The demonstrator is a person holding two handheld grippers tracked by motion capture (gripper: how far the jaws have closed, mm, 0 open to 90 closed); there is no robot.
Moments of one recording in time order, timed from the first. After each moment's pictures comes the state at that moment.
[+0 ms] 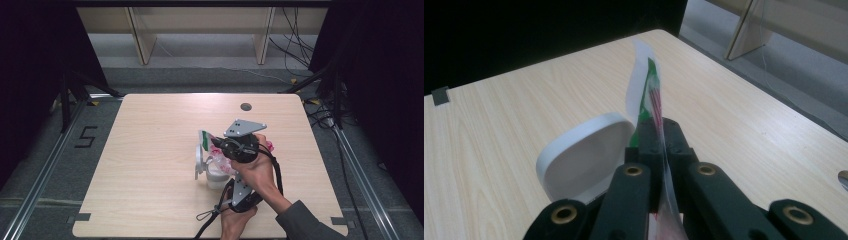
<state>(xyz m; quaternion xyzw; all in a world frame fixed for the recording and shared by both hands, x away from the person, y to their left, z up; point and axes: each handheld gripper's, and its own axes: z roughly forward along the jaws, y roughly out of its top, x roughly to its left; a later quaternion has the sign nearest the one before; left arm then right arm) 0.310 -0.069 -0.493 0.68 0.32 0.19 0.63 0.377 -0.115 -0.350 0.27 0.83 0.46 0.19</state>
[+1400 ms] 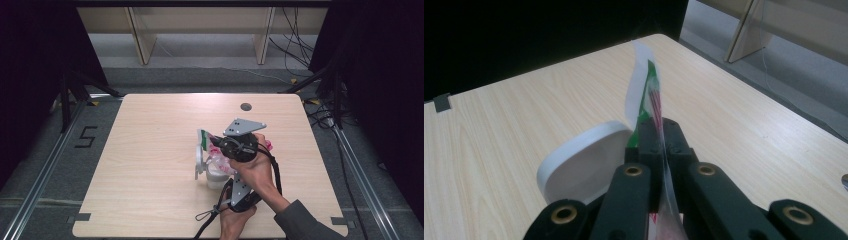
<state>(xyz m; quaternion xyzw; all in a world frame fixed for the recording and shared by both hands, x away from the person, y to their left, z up) 0.311 -0.067 -0.492 0.68 0.32 0.20 0.63 0.379 -0.113 -0.349 0.27 0.82 0.47 0.18</state>
